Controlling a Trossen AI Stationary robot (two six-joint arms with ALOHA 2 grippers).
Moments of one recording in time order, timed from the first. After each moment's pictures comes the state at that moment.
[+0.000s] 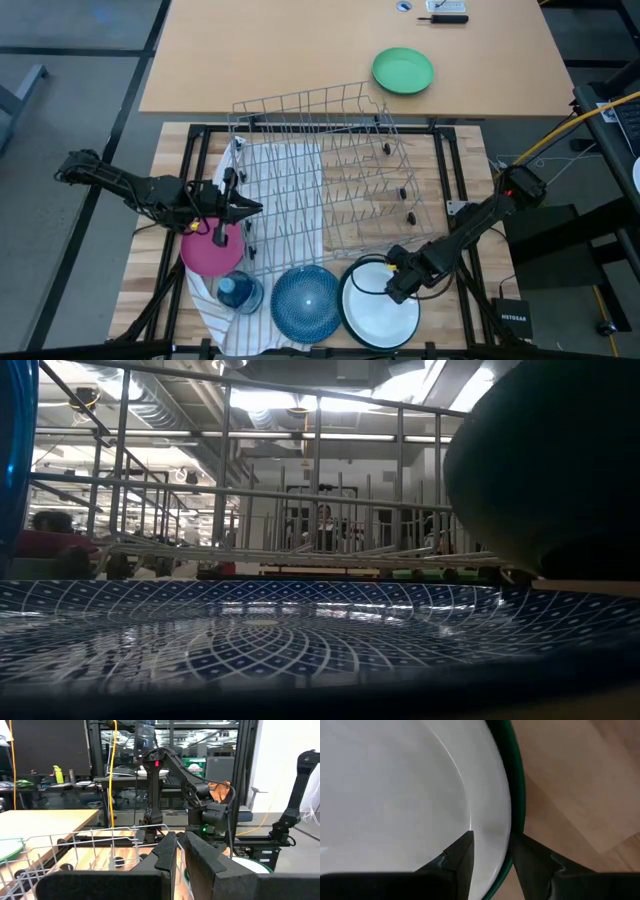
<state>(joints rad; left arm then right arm) -0.33 0.75 0.59 0.24 -0.33 0.03 0.69 1.57 0.92 -0.80 -0.06 1.46</state>
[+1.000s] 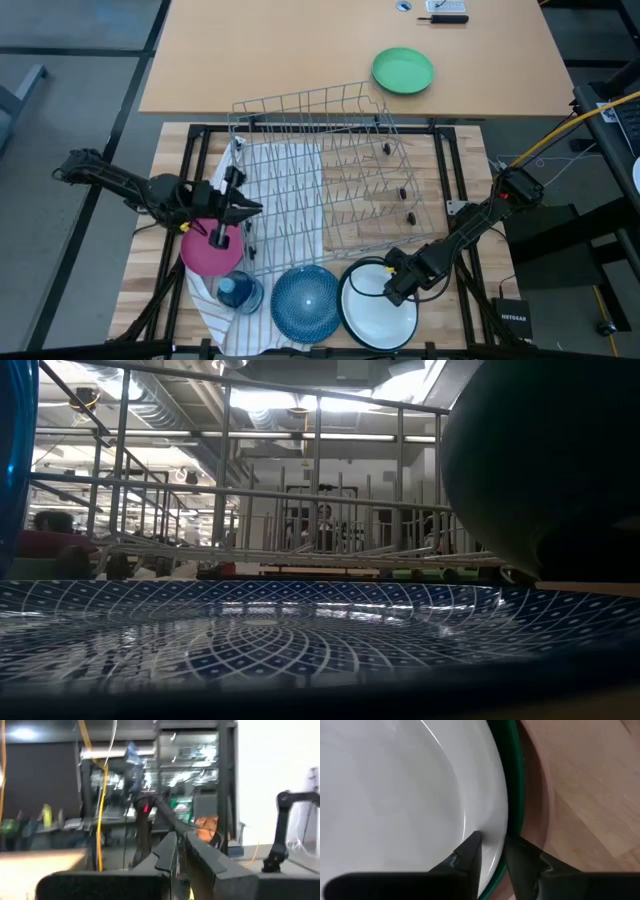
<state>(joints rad) -0.33 0.85 0.59 0.57 -0.24 0.12 0.69 1.60 0.92 -0.75 -0.08 1.46</state>
